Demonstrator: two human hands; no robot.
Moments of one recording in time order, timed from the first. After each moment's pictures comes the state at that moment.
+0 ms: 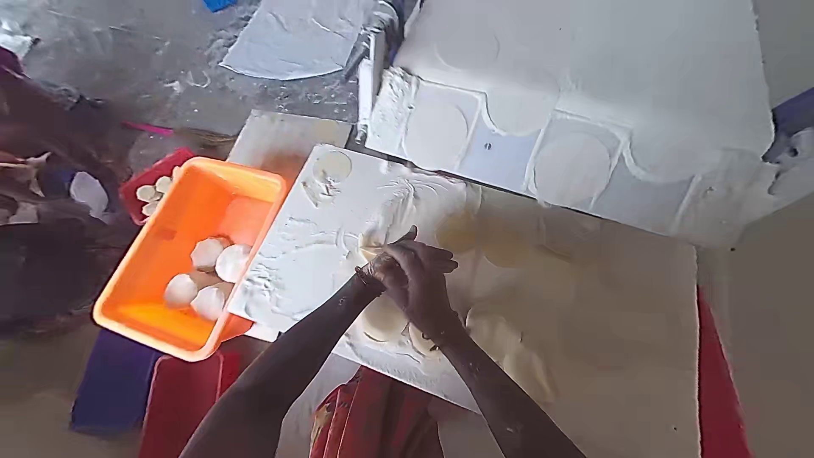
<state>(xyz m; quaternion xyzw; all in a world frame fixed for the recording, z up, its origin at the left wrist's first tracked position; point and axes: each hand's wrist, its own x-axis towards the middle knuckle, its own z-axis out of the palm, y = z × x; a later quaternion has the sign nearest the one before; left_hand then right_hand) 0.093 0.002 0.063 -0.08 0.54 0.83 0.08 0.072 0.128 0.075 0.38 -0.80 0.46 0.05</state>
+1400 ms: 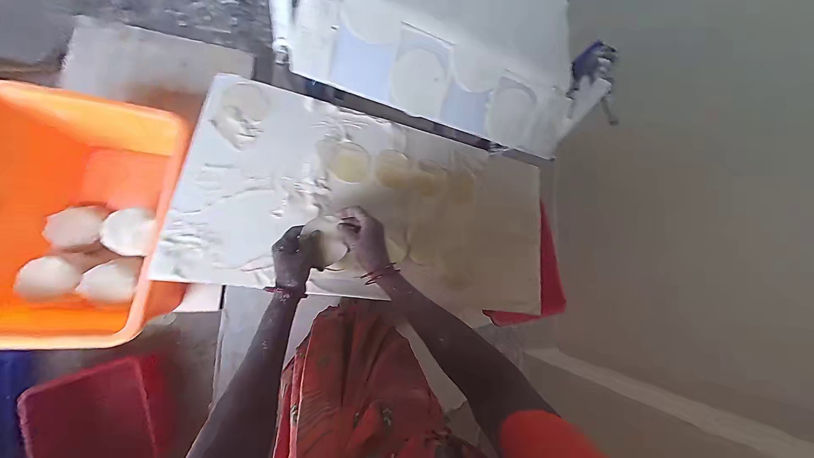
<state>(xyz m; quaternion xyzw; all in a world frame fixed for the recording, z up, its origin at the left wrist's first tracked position) 0.222 0.004 0.060 -0.31 0.69 0.65 -0.06 0.133 0.129 0.081 0.17 -0.82 0.52 -0.15</state>
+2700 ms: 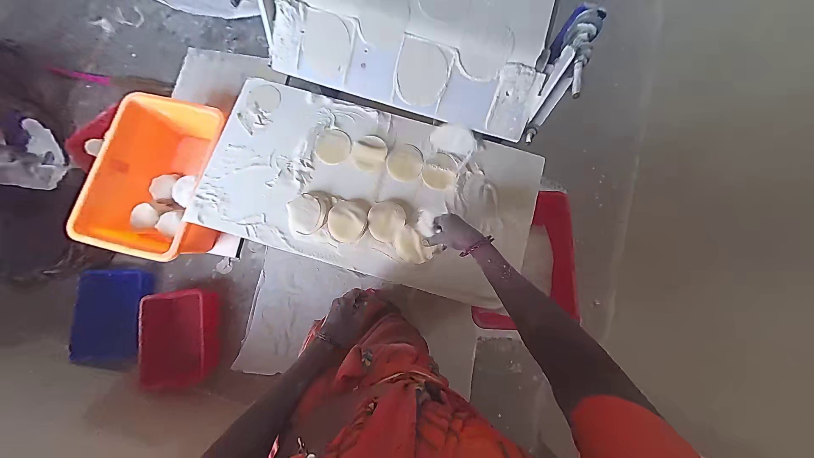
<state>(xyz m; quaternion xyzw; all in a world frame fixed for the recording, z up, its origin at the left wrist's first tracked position) 0.302 0.253 0.128 -0.25 0.82 0.47 0.24 0.014 0.417 0.128 0.25 -0.83 0.26 -0.43</state>
